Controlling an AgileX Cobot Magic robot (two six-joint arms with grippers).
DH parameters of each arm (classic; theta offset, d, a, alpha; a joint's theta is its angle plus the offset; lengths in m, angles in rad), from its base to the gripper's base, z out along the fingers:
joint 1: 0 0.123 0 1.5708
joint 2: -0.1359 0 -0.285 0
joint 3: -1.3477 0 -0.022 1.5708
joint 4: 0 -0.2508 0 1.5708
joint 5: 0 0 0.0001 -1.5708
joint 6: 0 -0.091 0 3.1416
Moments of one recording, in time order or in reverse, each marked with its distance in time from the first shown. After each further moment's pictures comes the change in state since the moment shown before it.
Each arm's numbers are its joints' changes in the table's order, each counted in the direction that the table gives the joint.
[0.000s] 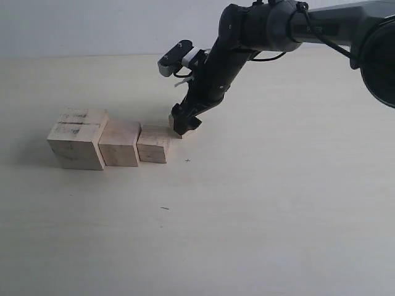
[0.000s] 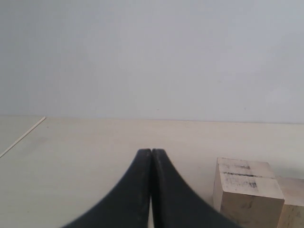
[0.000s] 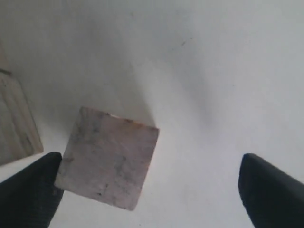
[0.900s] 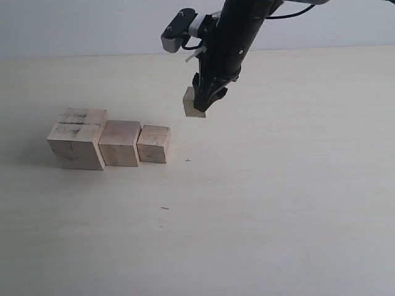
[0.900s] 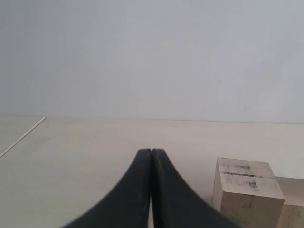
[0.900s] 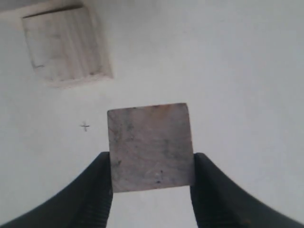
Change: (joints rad) left arm 0.000 0.000 0.000 0.000 0.000 0.000; right arm 0.000 0.187 -0.015 0.071 0.276 0.093
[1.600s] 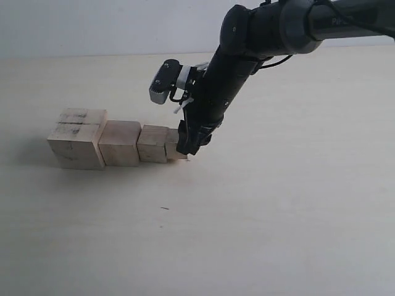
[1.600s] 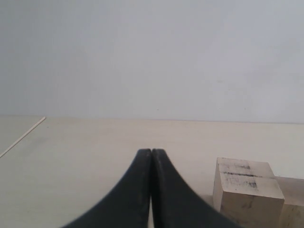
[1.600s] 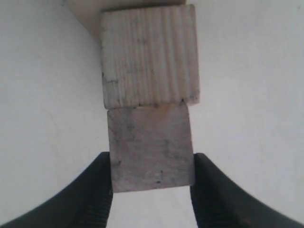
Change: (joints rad) left arm 0.000 0.000 0.000 0.000 0.000 0.000; right arm 0.061 -0.002 -0.256 -0.189 -0.242 0.222
